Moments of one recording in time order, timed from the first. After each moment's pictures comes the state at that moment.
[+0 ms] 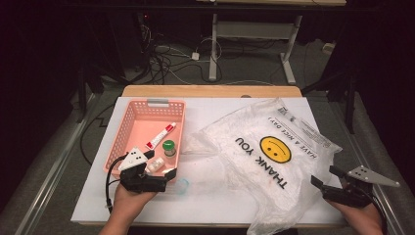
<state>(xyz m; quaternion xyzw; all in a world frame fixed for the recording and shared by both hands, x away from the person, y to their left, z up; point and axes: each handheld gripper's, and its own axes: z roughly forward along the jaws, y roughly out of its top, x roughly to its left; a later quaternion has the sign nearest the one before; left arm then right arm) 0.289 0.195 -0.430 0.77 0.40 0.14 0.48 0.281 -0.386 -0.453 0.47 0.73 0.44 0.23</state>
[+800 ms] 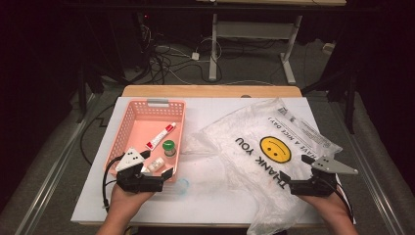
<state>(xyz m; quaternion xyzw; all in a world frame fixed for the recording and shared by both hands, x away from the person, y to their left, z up) 0.286 0.203 -0.429 0.76 0.41 0.15 0.48 0.304 -0.303 -0.444 0.40 0.76 0.45 0.23</state>
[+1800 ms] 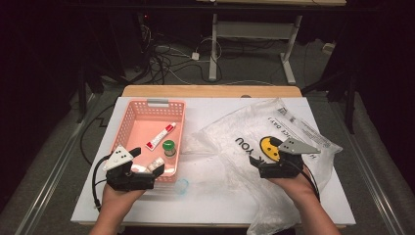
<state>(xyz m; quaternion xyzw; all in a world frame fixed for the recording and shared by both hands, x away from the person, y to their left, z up) 0.284 0.224 -0.422 0.74 0.43 0.16 0.49 0.343 -0.229 -0.432 0.35 0.78 0.48 0.22</state>
